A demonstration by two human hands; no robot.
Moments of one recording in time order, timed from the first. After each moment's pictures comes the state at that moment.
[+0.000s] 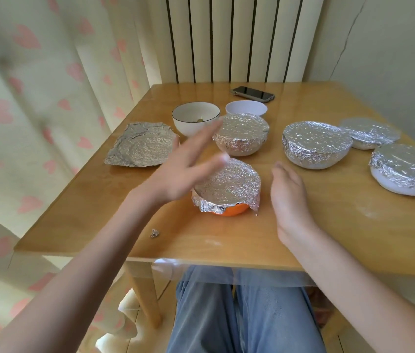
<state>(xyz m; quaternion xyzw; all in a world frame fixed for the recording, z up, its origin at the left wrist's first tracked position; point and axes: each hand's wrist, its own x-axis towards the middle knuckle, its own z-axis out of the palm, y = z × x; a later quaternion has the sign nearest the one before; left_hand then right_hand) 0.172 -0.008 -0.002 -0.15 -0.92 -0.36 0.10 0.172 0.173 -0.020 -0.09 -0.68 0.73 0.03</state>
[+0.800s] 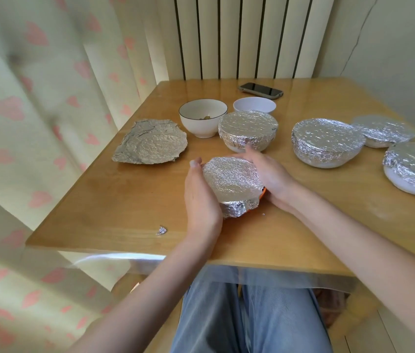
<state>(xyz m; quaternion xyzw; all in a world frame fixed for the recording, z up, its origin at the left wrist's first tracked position) 0.190 0.055 -0.051 0.19 -0.62 -0.72 0.24 0.113 0.159 -0.034 0.11 -0.73 0.66 -0.16</state>
